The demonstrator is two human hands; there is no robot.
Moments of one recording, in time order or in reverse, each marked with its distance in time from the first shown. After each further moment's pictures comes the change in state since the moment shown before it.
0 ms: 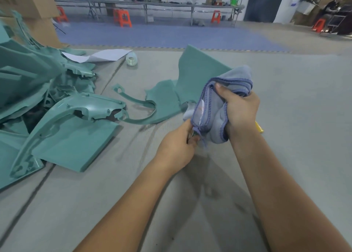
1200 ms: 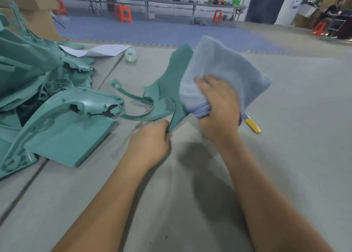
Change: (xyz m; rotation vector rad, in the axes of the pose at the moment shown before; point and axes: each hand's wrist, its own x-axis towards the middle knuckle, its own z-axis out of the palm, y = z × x) left_hand -0.007 -0.019 -0.036 0.575 0.147 -0.049; right_hand -0.016 0.014 -0.009 -0.882 -0.396 -0.950
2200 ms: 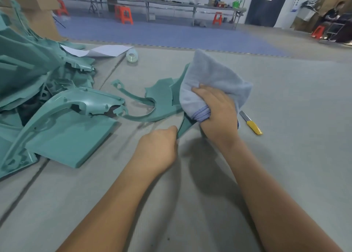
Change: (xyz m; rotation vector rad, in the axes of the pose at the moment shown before) left_hand -0.006 0.011 0.005 0.133 -0.083 0.099; right_hand -0.003 0.013 0.013 -0.025 -0.136 0.031
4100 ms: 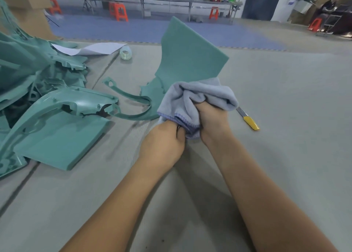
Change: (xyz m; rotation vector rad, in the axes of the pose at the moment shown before) left_hand 0.003 0.031 -0.007 -0.403 0.155 -0.151; right_hand 0.001 -0.019 0.018 1.124 0.014 0.944
